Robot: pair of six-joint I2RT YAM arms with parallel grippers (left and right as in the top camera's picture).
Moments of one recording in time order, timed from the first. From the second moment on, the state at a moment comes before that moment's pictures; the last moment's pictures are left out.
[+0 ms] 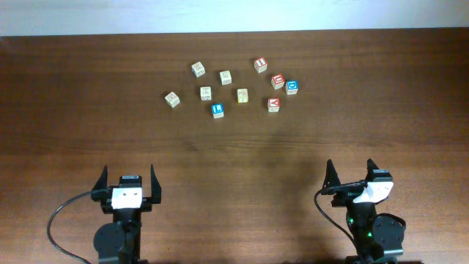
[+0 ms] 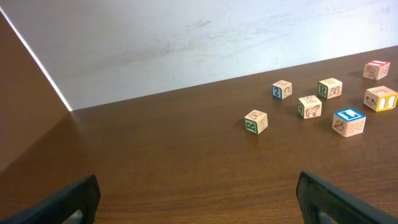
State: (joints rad) left arm 0.08 0.02 0.01 -0.08 -0.02 0.23; right arm 0.05 0.01 0.01 -0.08 0.00 0.12
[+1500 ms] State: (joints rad) left arm 0.08 0.03 0.05 -0.07 0.11 0.17; right arm 0.05 0.03 0.07 -0.08 -0.19 0.12
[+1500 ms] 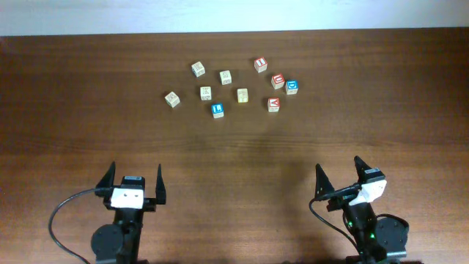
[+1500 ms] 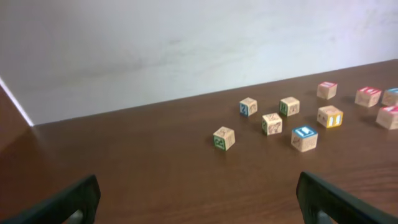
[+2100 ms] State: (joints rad) left arm 0.07 1.47 1.59 -1.06 0.27 0.16; right arm 0.10 1.41 1.58 -0.86 -0.37 0.15
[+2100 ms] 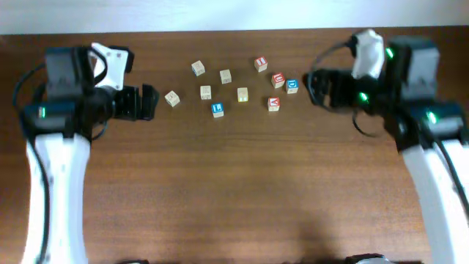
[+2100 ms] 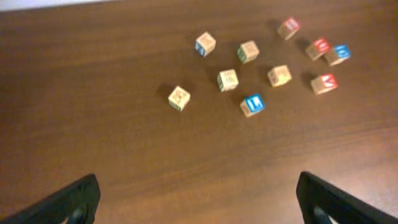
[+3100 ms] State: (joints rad) left arm 0.03 1.83 1.90 -1.28 0.29 0.16; right arm 0.33 2.44 2.10 -1.39 -0.10 0.34
